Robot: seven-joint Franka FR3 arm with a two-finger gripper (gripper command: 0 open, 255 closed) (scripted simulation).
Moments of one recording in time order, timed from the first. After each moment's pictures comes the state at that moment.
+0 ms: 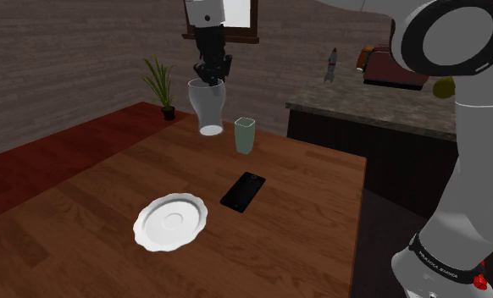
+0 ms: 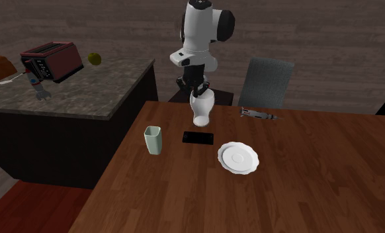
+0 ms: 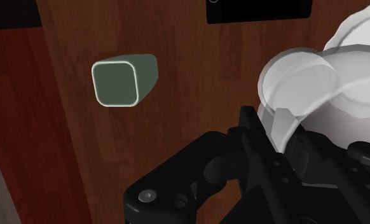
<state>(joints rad) 0.22 0.43 0.18 -1.06 -0.16 1.43 0.17</state>
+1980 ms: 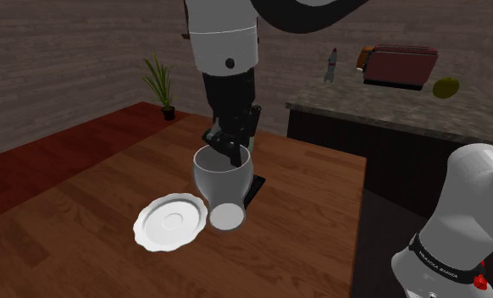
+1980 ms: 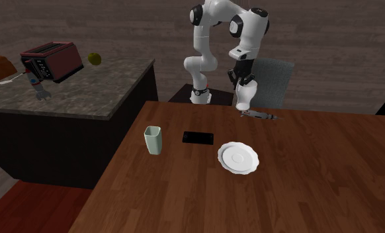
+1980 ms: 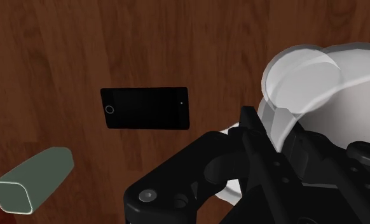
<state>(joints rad) 0.40 -0.11 0.36 -1.87 -0.02 1.68 0.56</state>
